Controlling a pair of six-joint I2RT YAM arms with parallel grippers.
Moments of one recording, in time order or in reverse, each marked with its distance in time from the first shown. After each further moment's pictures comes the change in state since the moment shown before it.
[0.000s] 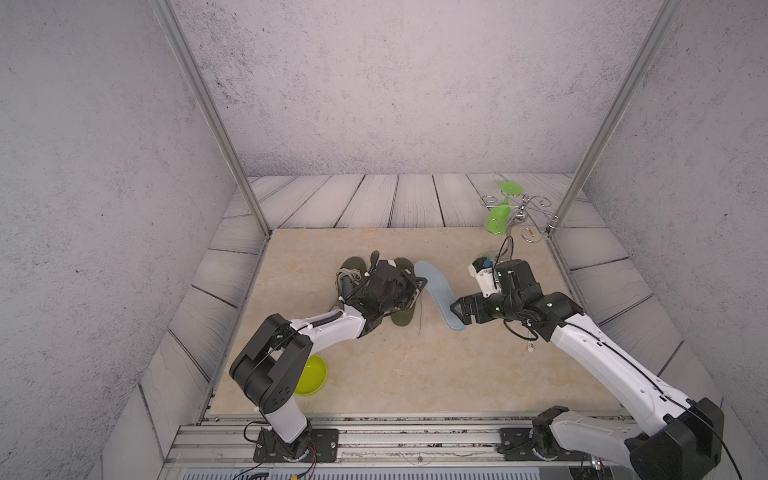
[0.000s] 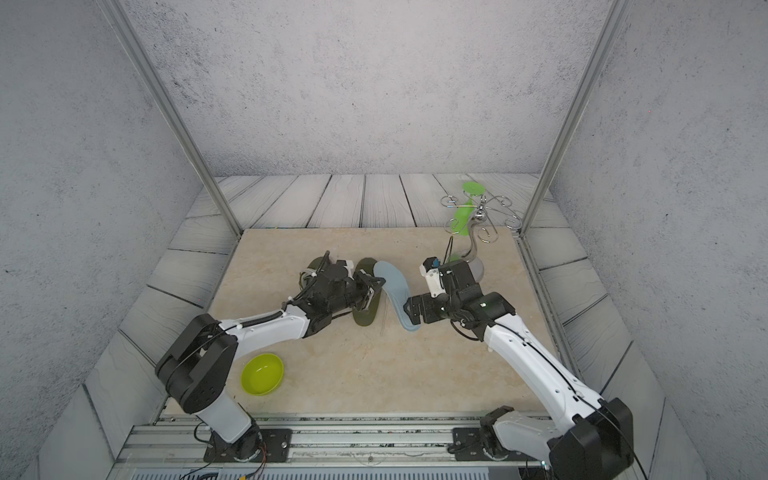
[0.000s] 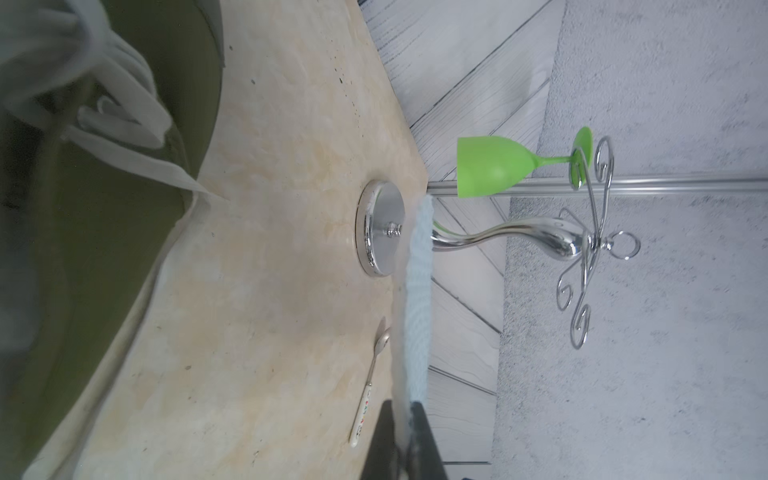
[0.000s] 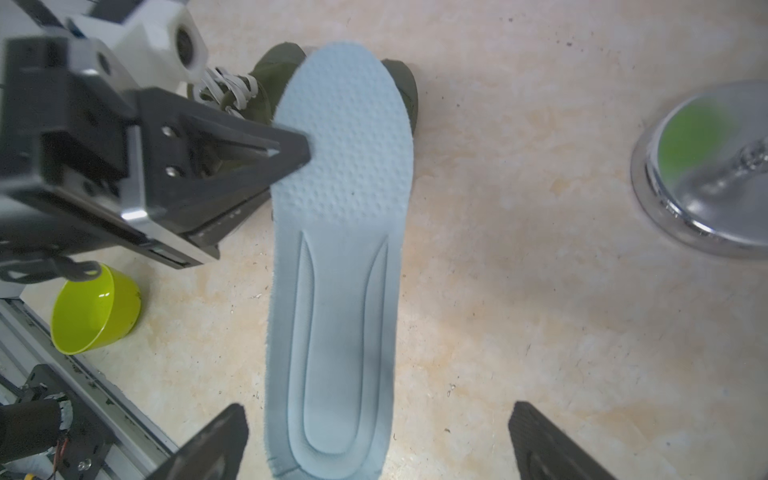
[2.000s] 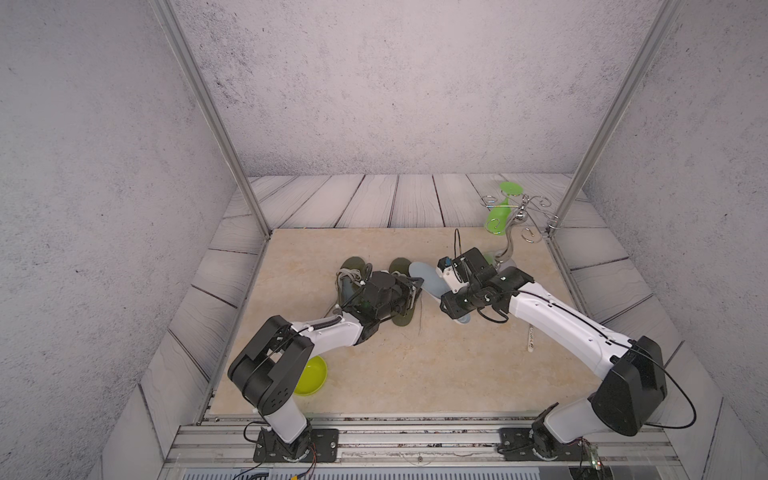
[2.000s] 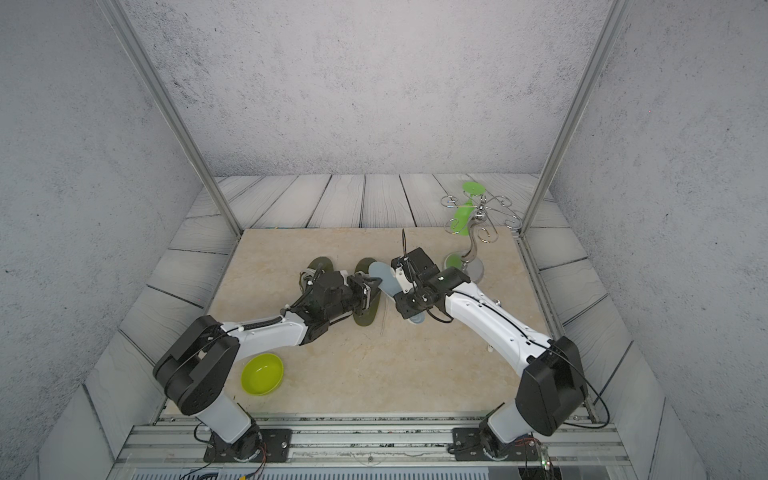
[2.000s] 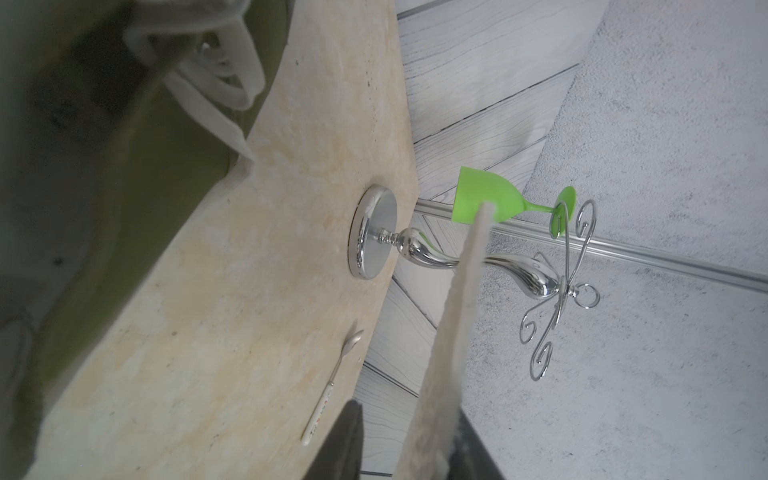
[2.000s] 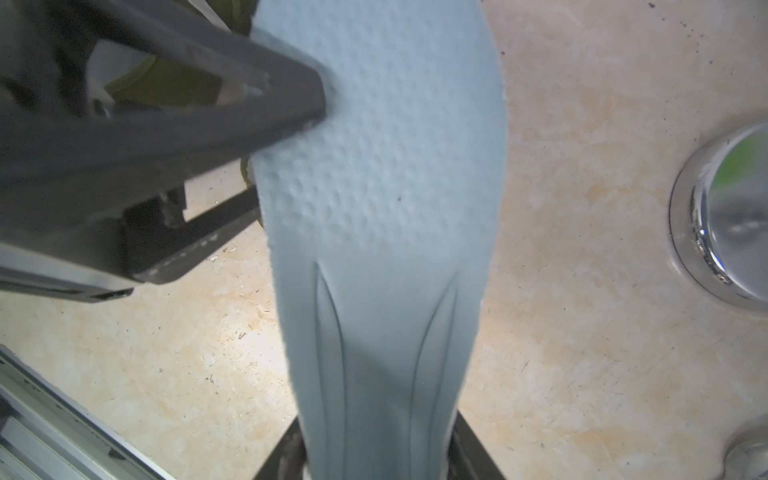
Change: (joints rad) left arm 0.001 -0.019 -0.086 0.082 -0.029 -0.185; right arm 0.140 0.315 0.236 -0.175 0.158 -0.077
